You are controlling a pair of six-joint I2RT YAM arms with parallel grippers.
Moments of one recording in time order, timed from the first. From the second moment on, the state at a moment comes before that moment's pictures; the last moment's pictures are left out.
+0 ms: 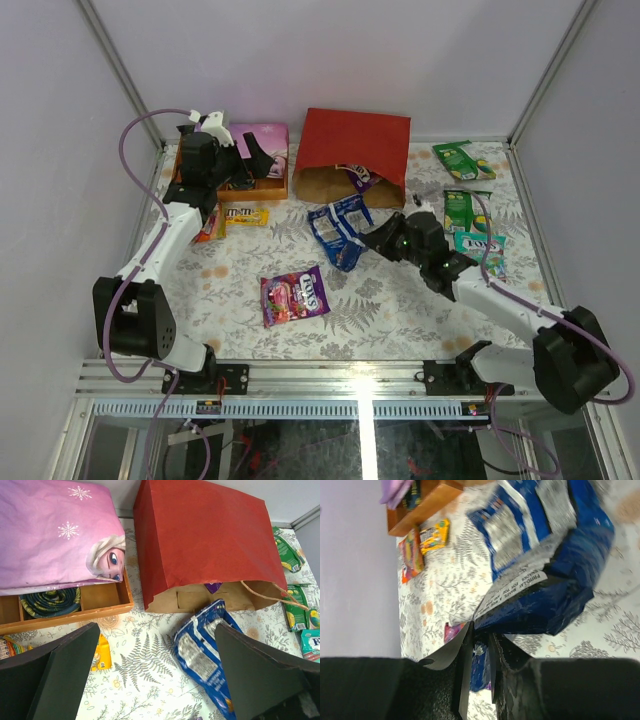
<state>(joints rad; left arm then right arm) -0.10 1.47 1.21 -0.06 0.27 -0.33 0.56 1.22 0.59 0.16 -0.04 1.03</state>
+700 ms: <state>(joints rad) -0.10 1.44 1.21 -0.06 0.26 -0.33 0.56 1.37 1.04 -0.13 -0.30 0.73</state>
